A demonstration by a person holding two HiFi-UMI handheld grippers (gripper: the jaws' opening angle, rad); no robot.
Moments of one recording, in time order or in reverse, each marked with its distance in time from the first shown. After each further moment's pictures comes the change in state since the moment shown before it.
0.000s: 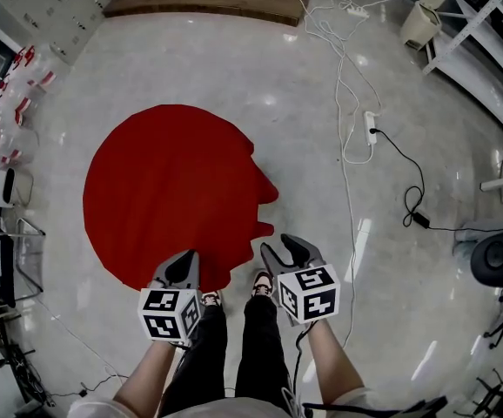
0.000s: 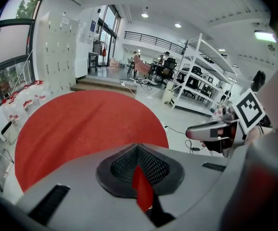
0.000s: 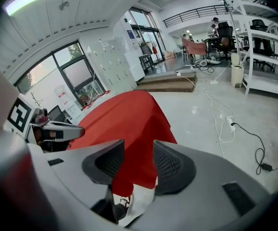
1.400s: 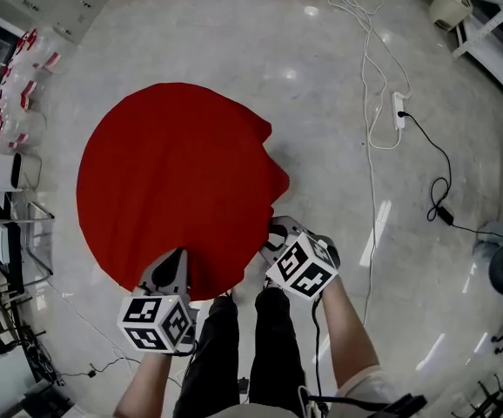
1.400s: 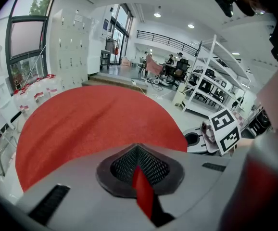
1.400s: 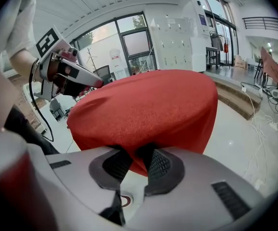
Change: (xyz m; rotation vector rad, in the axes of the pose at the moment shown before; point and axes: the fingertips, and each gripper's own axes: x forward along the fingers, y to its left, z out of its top) left arm 0.006 0.031 0.002 -0.109 0.005 0.095; right arm 0.093 0.032 -0.034 -0.607 0.195 0.416
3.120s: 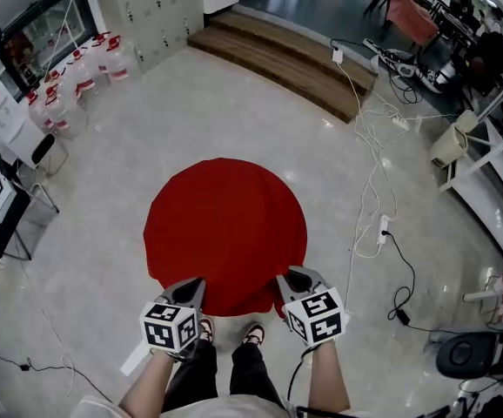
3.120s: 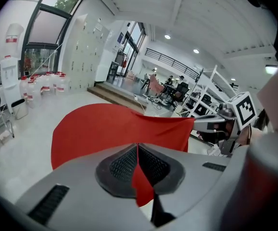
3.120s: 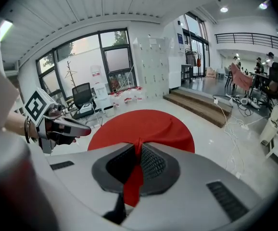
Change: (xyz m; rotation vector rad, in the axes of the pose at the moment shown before) left arm -0.091 0.044 0.026 -0.155 -0.168 -0.091; right arm -0.107 0.033 0.160 0.111 -0.136 -0.284
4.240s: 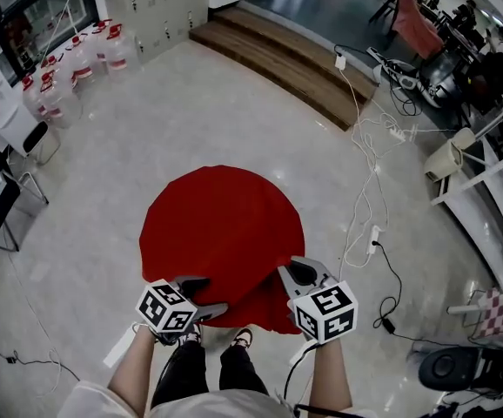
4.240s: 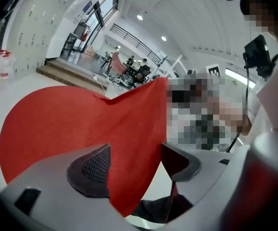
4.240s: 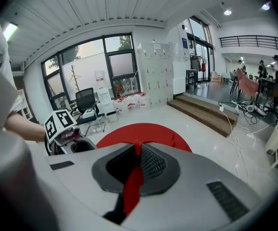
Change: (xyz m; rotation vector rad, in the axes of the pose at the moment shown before) left arm 0.038 -0.026 -0.015 0.179 0.262 -0.503; right arm 0.010 -0.007 0.077 -0.026 -0.053 0.052
